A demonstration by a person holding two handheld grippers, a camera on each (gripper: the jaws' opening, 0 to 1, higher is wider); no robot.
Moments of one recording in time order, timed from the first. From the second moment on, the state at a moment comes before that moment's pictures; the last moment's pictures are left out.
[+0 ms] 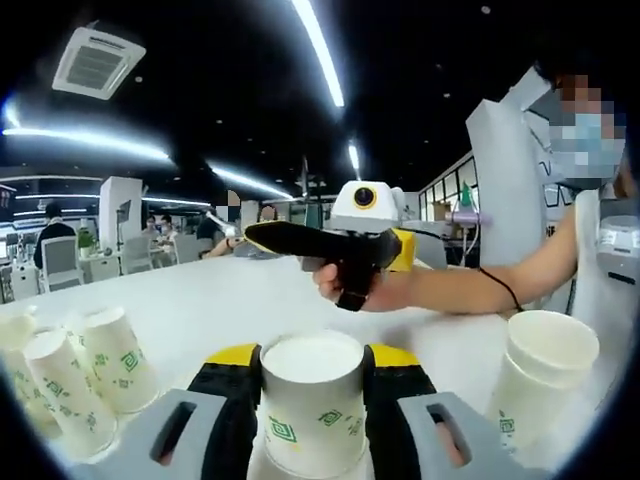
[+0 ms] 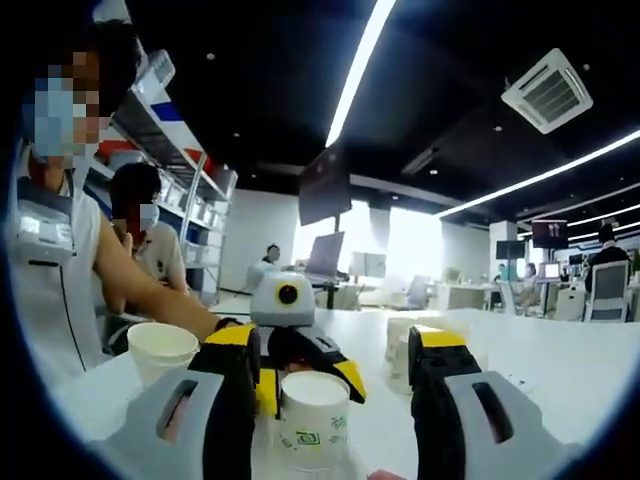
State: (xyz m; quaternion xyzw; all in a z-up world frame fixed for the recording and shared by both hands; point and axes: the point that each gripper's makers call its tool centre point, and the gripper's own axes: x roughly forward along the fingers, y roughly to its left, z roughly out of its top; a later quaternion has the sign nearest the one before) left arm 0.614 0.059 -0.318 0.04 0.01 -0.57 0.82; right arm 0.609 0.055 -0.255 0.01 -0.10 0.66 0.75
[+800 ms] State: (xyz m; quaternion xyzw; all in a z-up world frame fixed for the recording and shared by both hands) left arm 0.595 0.082 -0.249 -0.09 -0.10 -0.58 0.80; right arm 0.588 0.104 -0.302 -0.04 -0.03 0.69 0.72
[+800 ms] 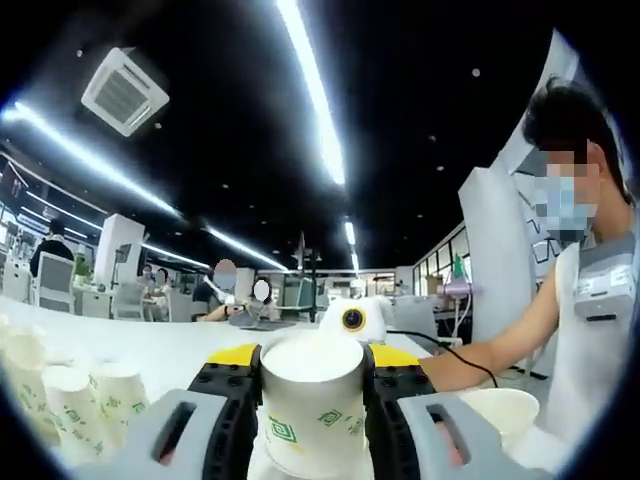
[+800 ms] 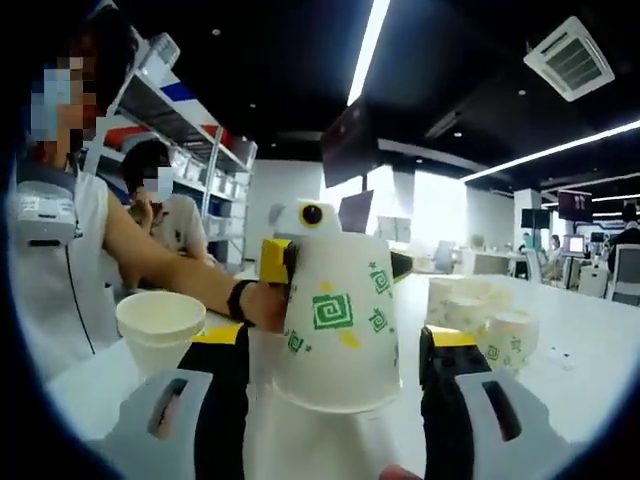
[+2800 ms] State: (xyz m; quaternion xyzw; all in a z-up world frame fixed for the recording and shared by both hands) left arm 0.606 0.097 -0.263 -0.07 -0.08 -0.57 0.82; right arm 0.608 0.063 -0.268 0.02 -0.07 0.66 0.75
